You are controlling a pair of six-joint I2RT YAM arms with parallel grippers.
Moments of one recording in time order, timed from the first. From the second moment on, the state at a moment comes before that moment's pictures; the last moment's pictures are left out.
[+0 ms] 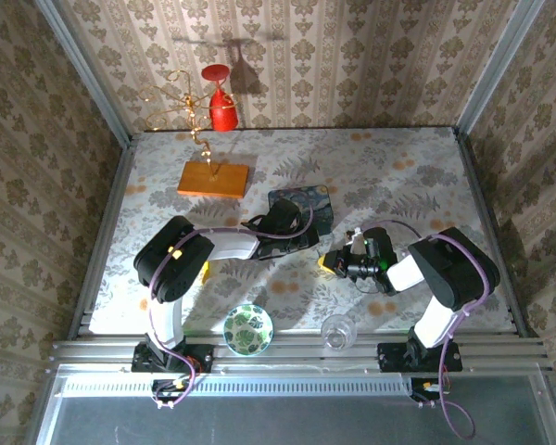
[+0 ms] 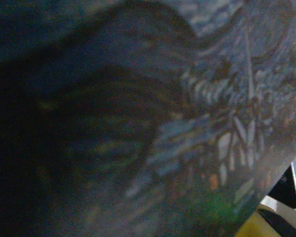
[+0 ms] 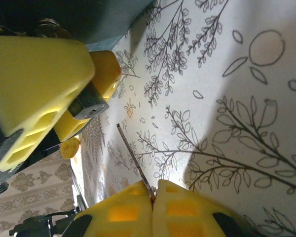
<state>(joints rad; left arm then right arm) -0.84 1.90 1.02 0.11 0.25 -0.91 0.34 1.70 0.33 0.73 -0.68 0.98</state>
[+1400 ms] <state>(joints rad) -0.85 1.90 1.07 0.06 0.30 -0.92 0.34 1.67 0.36 0.67 -0.71 0.97</state>
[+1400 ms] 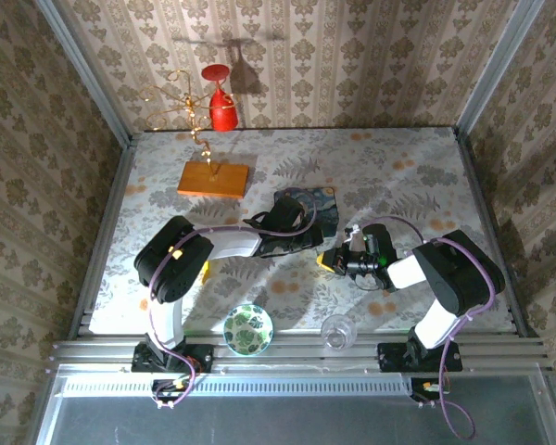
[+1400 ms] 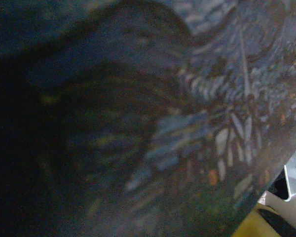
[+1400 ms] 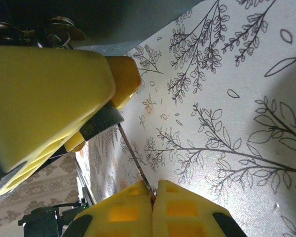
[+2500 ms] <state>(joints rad) -0.84 1.90 1.07 0.09 0.30 -0.95 0.34 1.59 0.36 0.62 -0.66 0.96</state>
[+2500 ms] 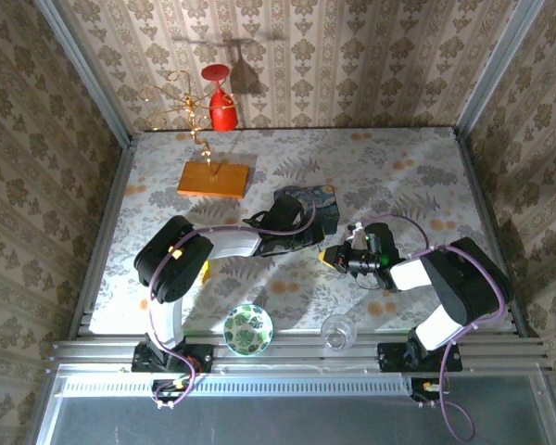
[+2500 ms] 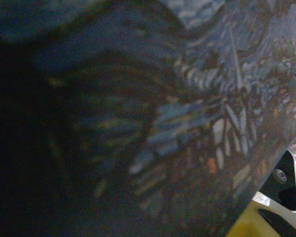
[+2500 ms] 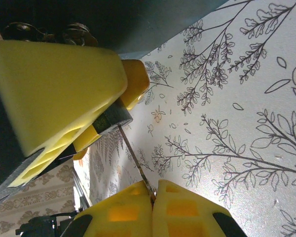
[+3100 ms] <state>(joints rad) -0.84 1.90 1.07 0.09 0.30 -0.95 0.34 1.62 0.36 0.66 -0.66 0.97</state>
